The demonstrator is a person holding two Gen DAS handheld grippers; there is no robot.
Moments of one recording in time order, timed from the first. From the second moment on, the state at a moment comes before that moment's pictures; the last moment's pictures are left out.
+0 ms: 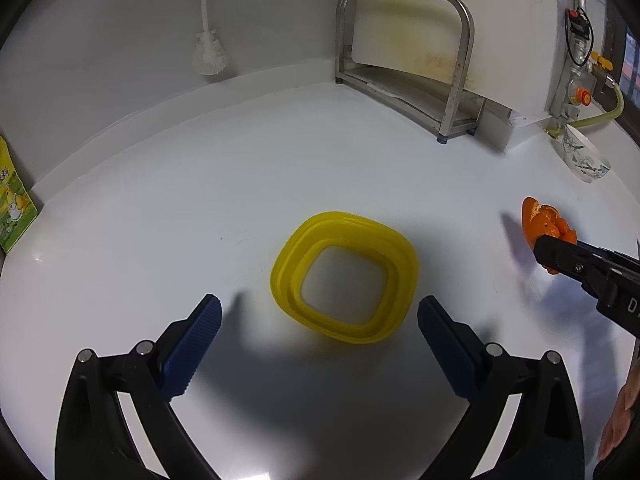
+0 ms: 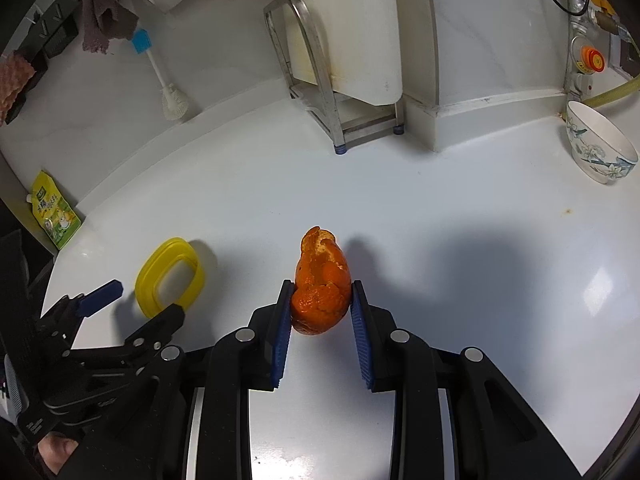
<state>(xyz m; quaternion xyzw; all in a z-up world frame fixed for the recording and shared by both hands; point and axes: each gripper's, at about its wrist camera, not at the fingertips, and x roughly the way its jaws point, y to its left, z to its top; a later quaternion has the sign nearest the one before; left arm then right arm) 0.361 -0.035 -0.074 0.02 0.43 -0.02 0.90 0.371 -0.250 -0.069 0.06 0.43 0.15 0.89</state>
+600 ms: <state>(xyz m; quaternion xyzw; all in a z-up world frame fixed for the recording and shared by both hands) 0.382 -0.042 -0.084 0.02 0.46 -0.03 0.89 0.371 -0.253 -0.071 0.07 0.43 0.16 0.89</state>
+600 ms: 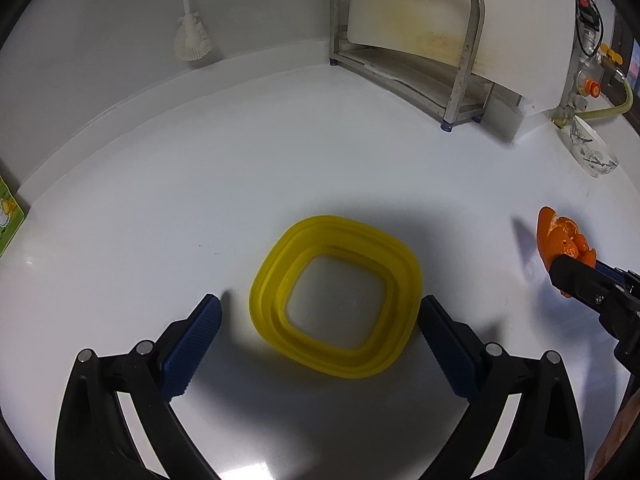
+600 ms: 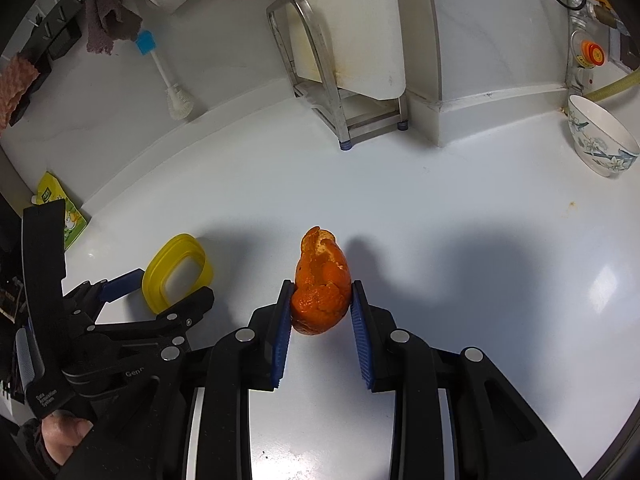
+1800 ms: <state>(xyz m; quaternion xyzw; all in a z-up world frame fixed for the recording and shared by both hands) 0.272 -0.010 -0.058 -0.01 0.41 -0.05 0.91 0.282 -0.258 -0.062 0.10 0.41 0.16 0.89</state>
